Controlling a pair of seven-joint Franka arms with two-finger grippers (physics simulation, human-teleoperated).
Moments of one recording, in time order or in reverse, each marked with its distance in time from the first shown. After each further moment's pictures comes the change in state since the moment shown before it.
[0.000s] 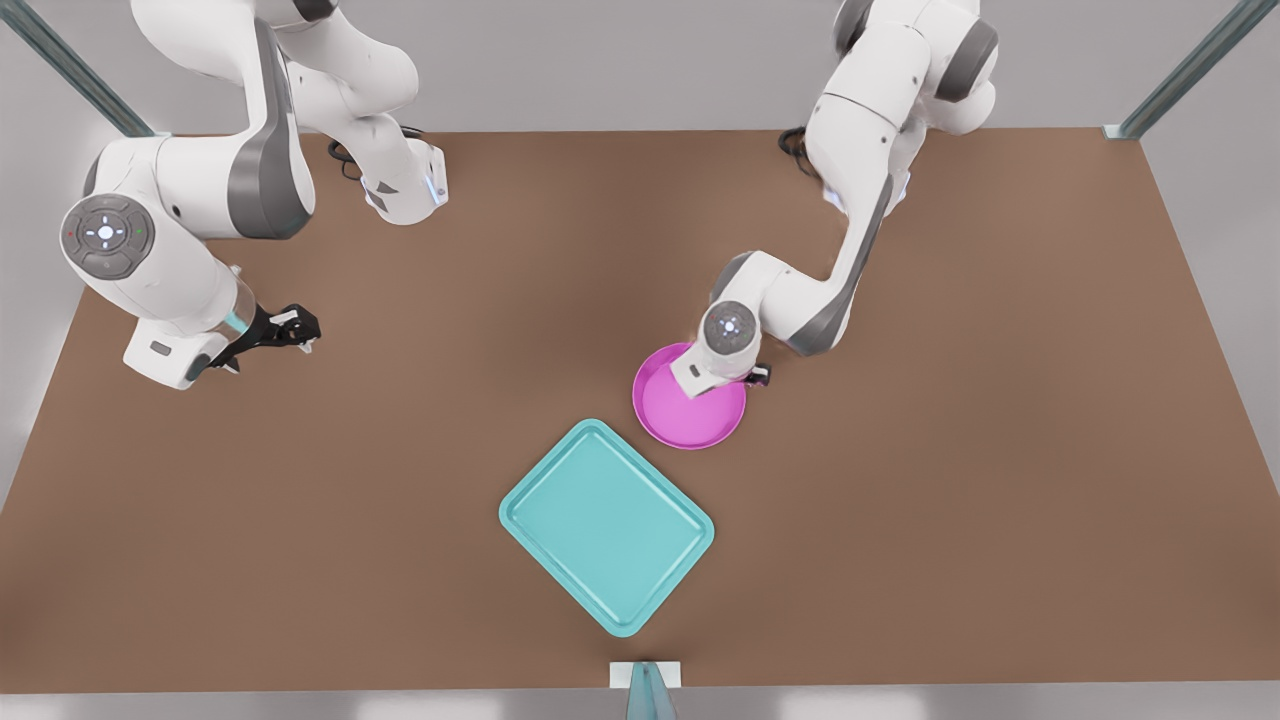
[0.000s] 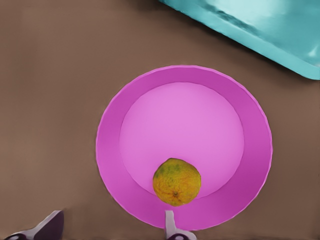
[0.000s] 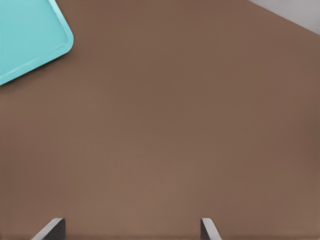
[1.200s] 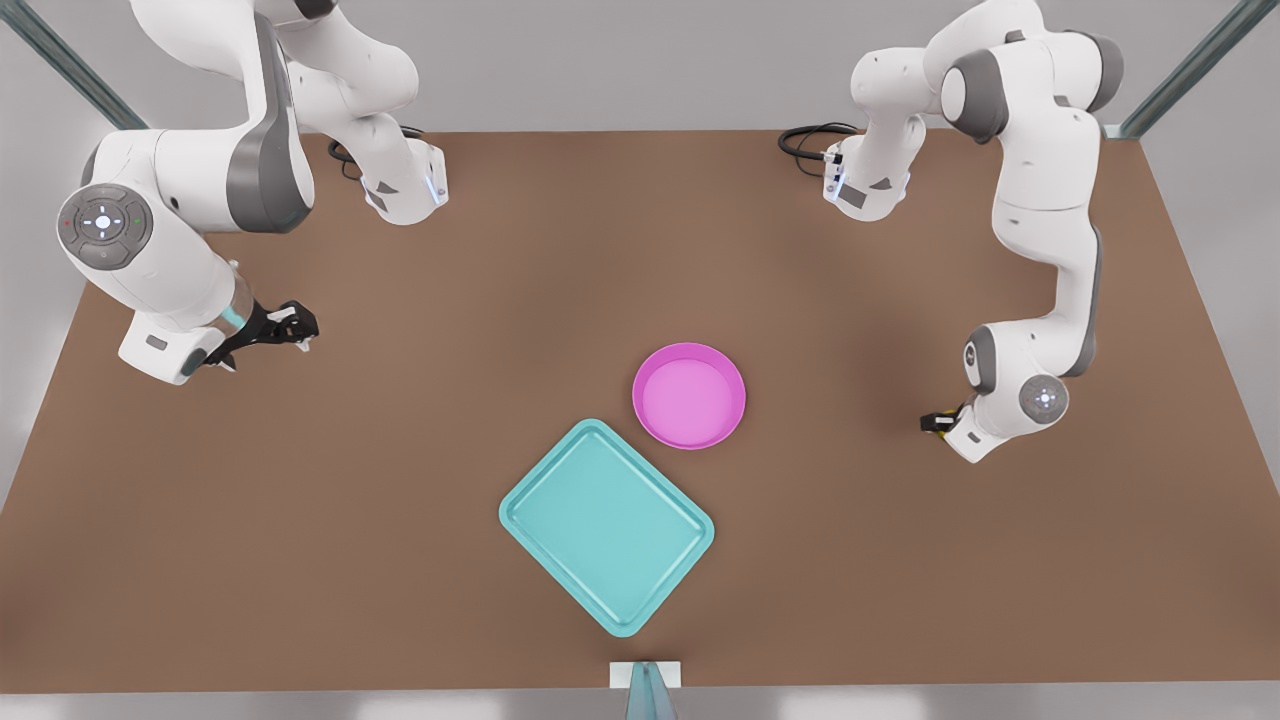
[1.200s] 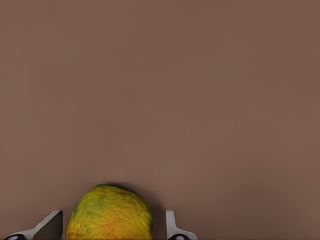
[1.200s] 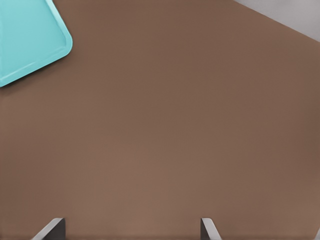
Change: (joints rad) left arm 0.719 0.172 -0.104 -0.317 0.117 0.505 0.438; right arm 0.003 -0.015 0.000 0.004 -0.012 0.001 0.005
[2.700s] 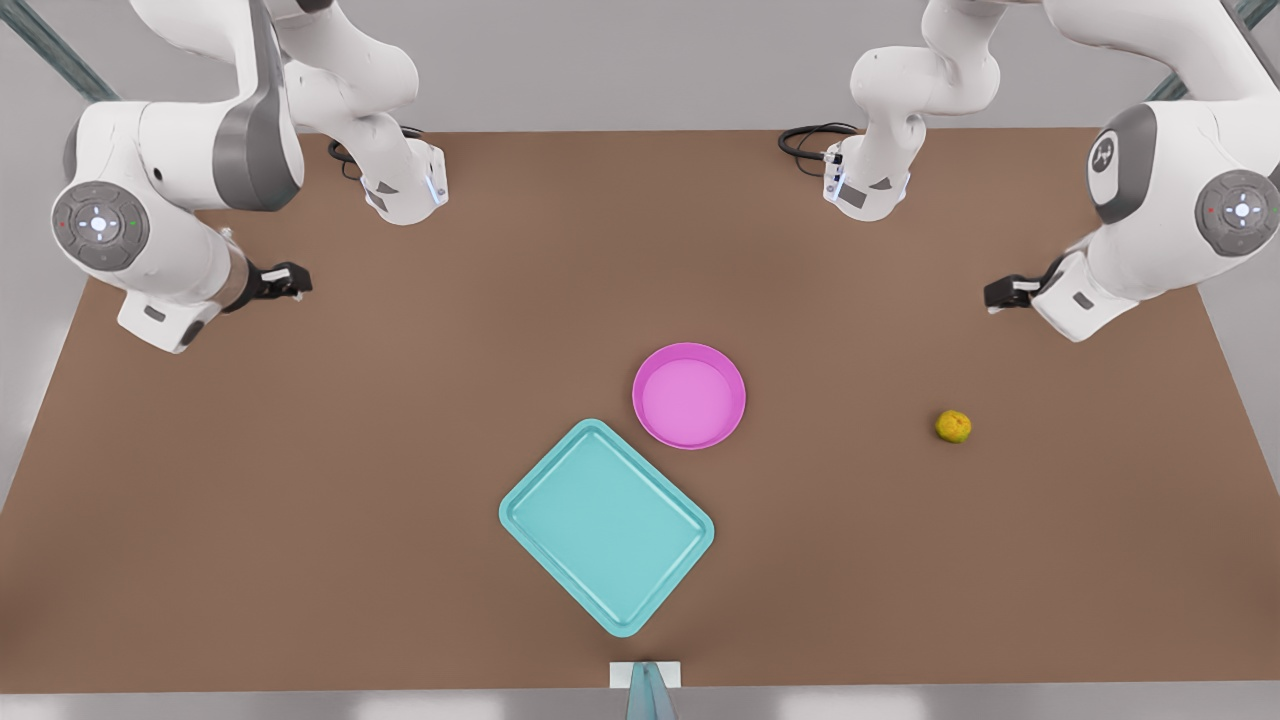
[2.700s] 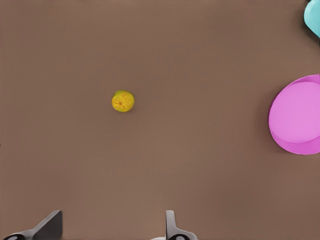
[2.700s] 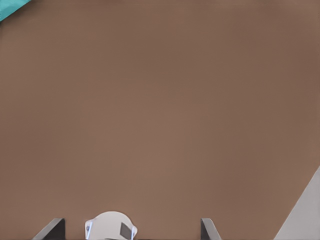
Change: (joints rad) left arm -0.060 -0.490 -0.095 0.479 0.037 -1.027 -0.100; right arm 0.002 -0.029 -0.001 0.016 -0.021 -0.232 0.050
